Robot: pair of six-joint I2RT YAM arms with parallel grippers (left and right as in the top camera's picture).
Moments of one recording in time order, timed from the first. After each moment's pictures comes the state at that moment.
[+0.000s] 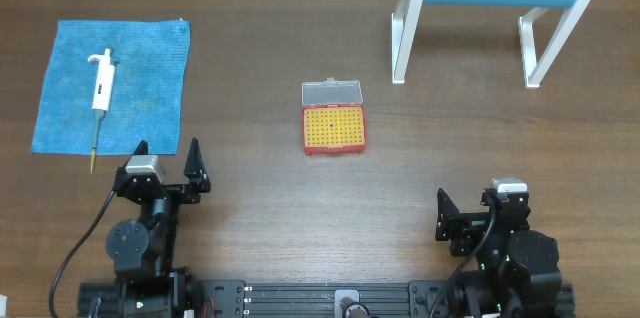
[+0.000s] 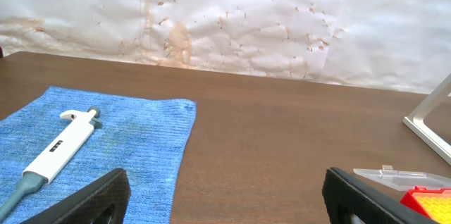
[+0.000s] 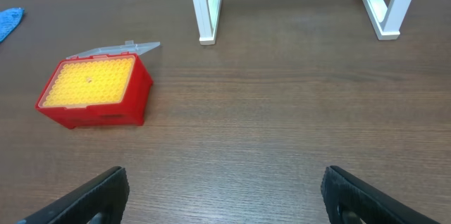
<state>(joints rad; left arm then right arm) 0.15 0.01 0.01 -0.07 0.14 -0.12 0.10 0.07 0.49 -0.94 -0.05 0.13</state>
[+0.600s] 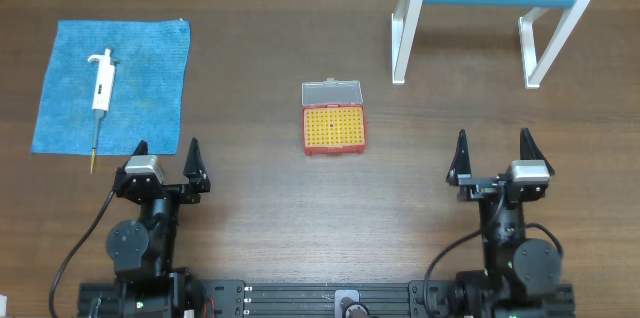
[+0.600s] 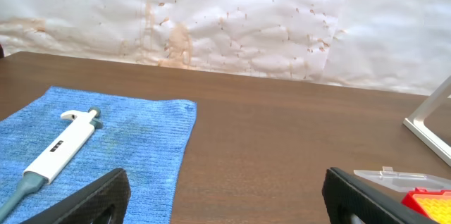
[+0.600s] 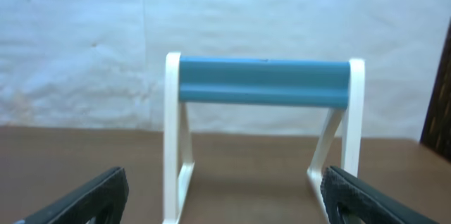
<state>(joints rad) 0.15 0.01 0.01 -0.07 0.13 -0.12 0.07 0.07 0.21 -0.01 0.05 -0.05</state>
